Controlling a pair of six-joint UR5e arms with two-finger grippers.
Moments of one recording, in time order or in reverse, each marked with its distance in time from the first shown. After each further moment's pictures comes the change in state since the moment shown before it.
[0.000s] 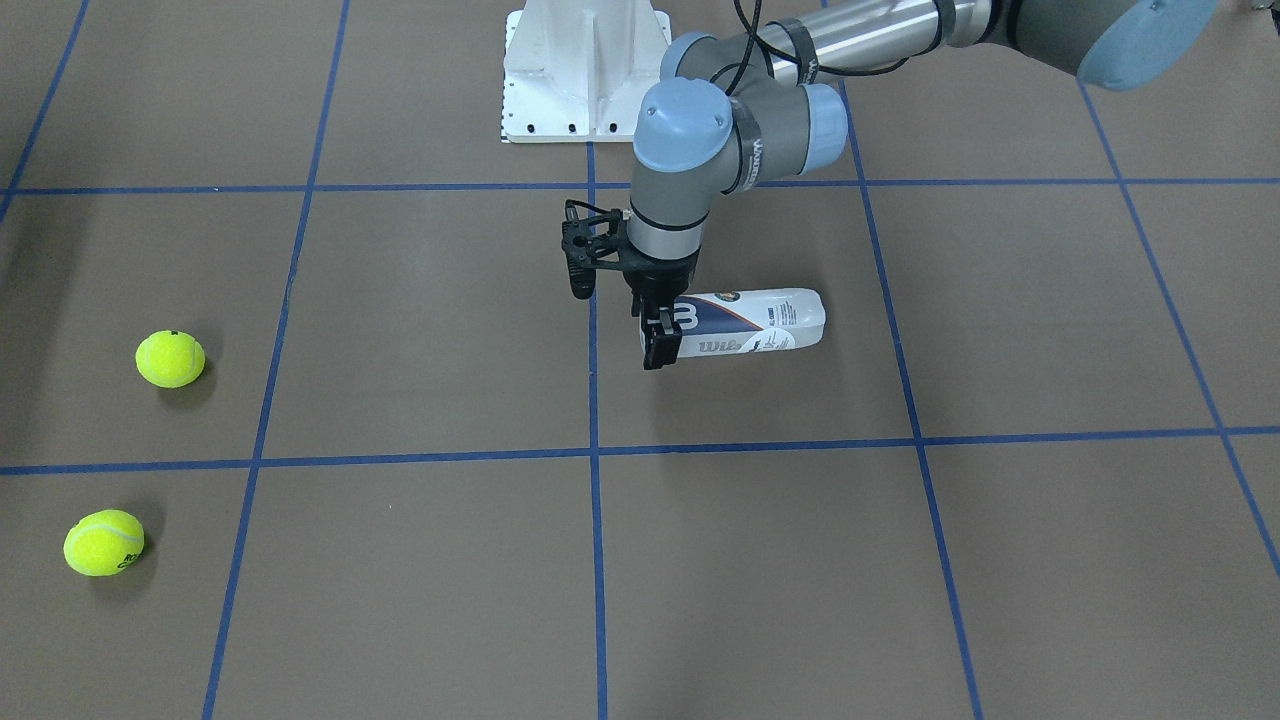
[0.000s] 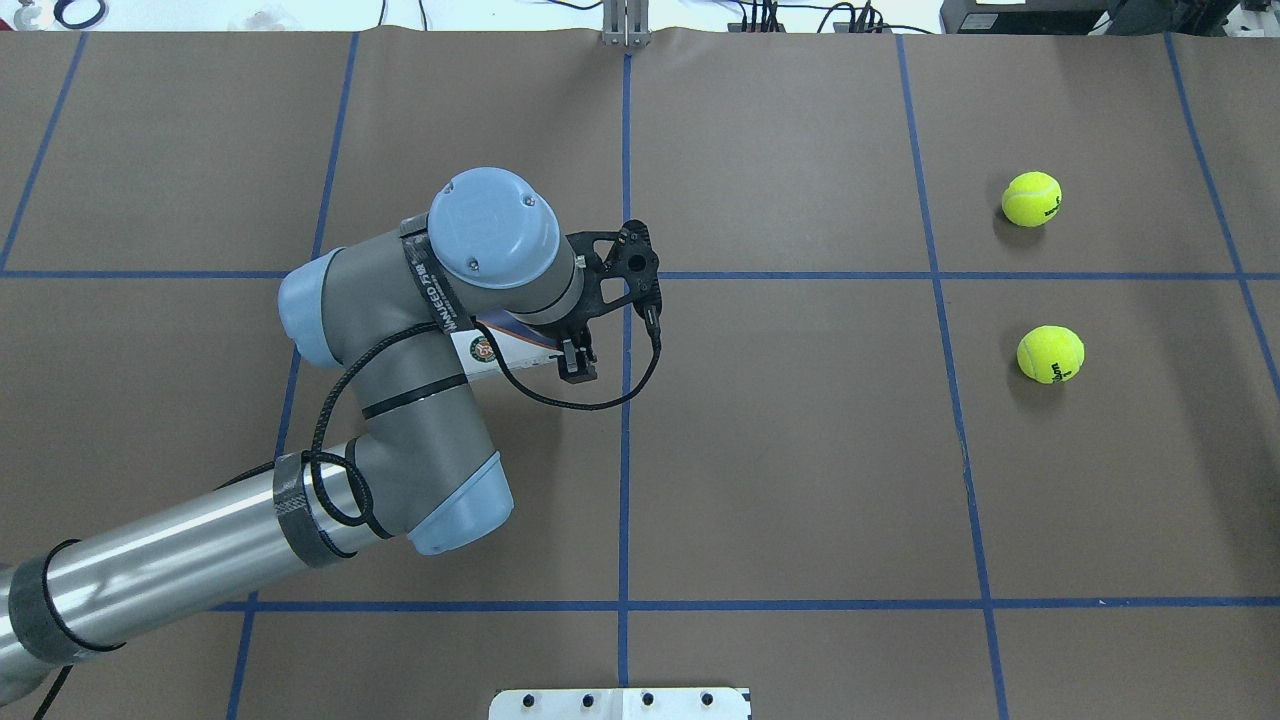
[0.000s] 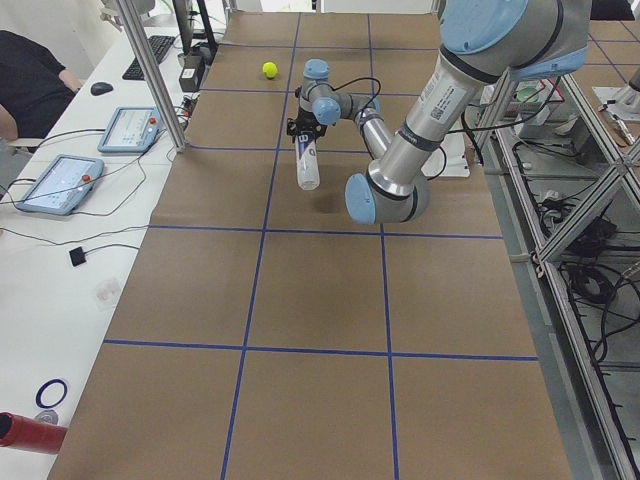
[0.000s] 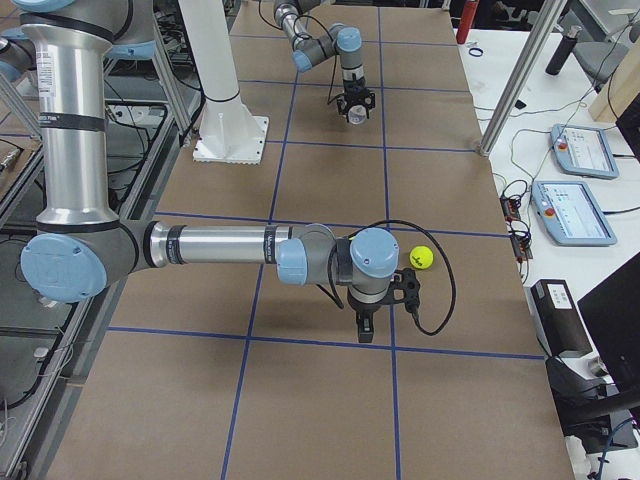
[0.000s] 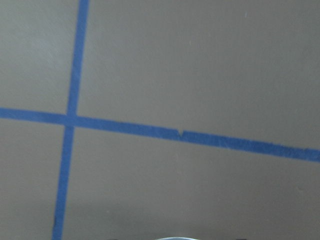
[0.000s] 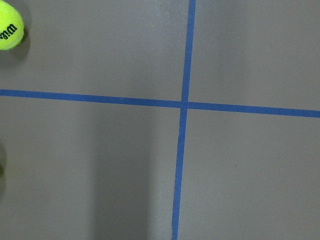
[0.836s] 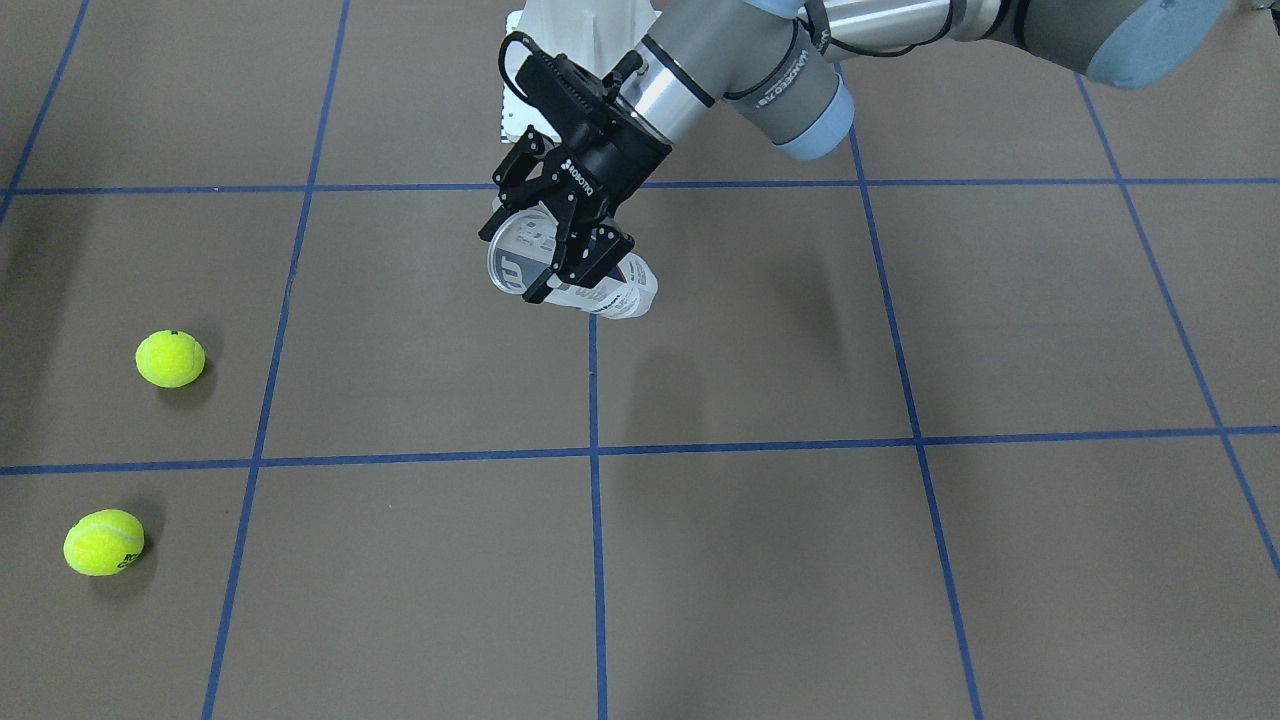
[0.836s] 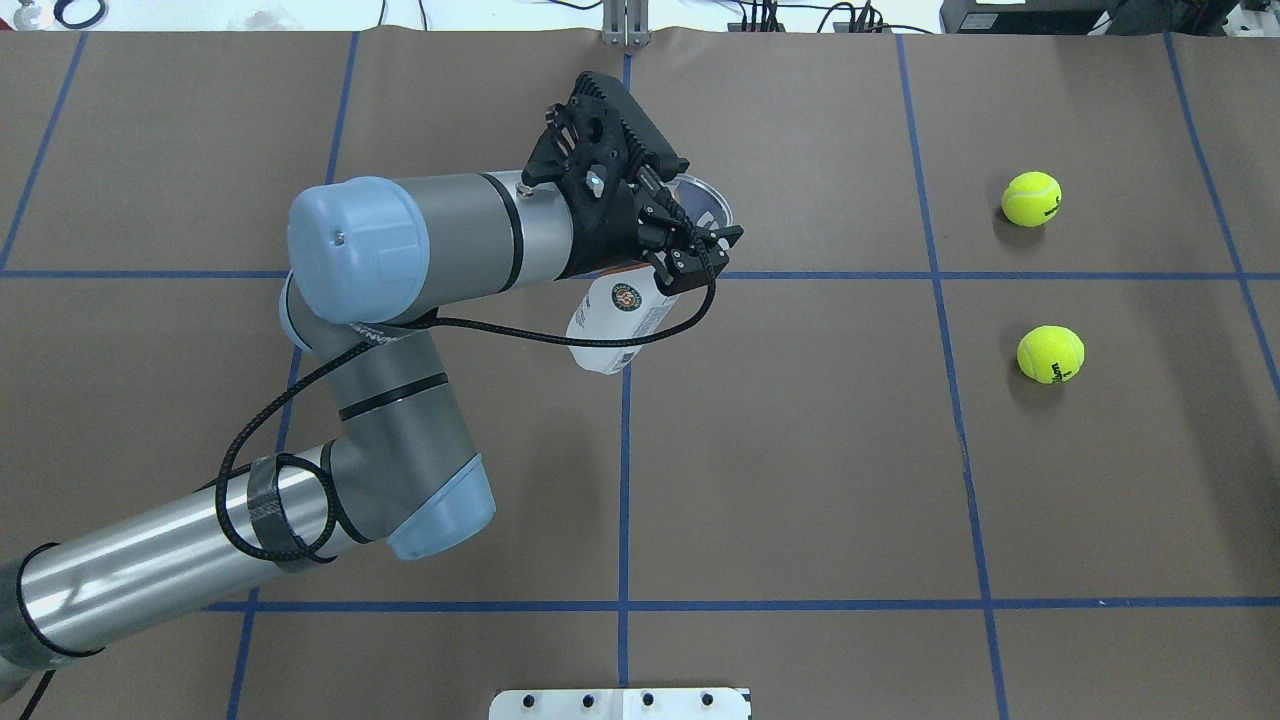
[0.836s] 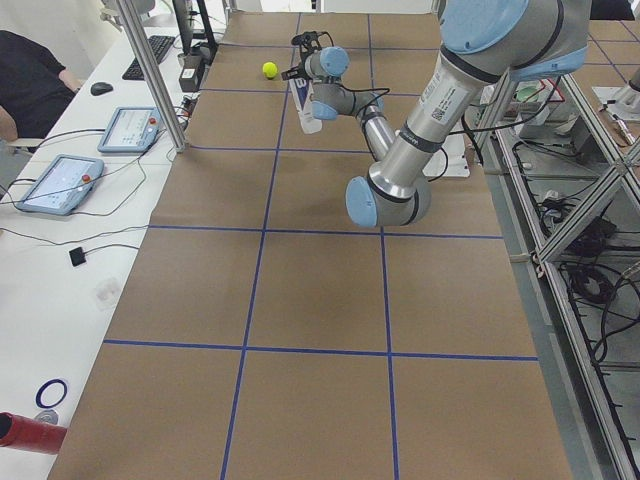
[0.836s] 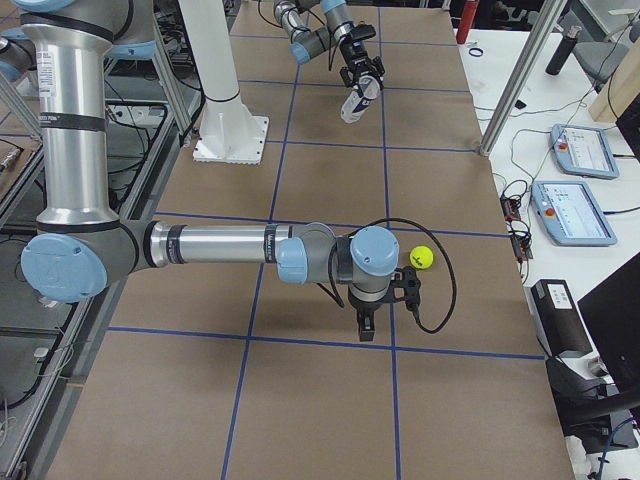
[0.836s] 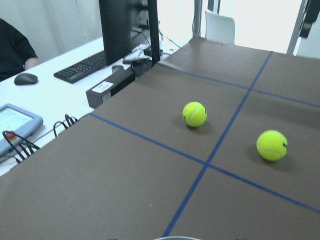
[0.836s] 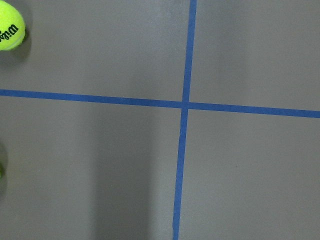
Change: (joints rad) left arm -0.006 0.043 -0.032 -0.799 0.201 -0.515; right arm 0.000 0.001 0.006 0.002 0.003 0.000
